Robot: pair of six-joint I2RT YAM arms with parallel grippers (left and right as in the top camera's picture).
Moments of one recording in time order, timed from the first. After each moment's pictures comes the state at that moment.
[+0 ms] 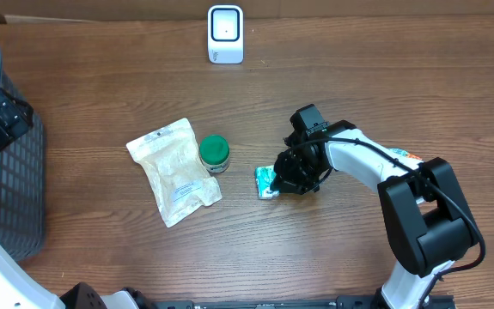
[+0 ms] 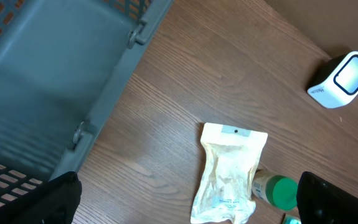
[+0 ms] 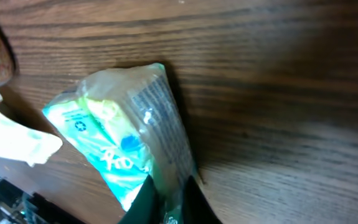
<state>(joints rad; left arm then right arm) 0.61 1.51 2.08 -1.58 0.20 -0.13 0.42 1.91 1.12 -0.71 -0.51 0.57</state>
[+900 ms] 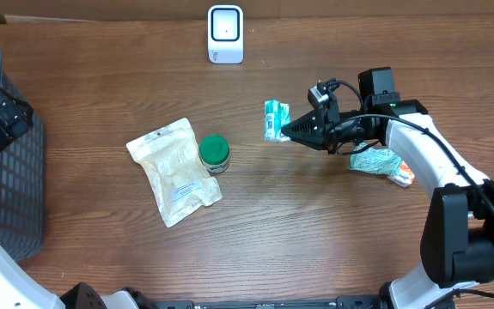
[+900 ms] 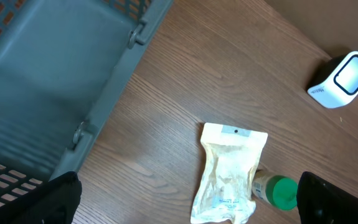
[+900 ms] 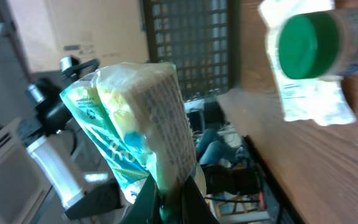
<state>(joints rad) 0.61 1.51 2.08 -1.58 0.20 -0.13 0.11 1.78 1.20 -0.60 -1.51 0.43</state>
